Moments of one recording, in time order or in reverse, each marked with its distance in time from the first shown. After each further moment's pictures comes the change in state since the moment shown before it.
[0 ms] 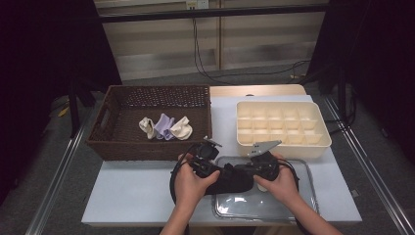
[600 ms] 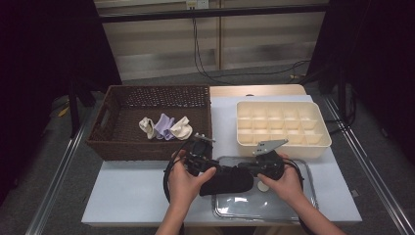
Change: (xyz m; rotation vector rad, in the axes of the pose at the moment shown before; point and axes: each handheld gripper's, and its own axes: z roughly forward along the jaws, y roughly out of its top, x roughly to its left) left arm 0.005 -0.003 -0.023 -0.119 0.007 0.007; right arm -0.004 -0.003 -0.011 -0.028 -0.013 0.014
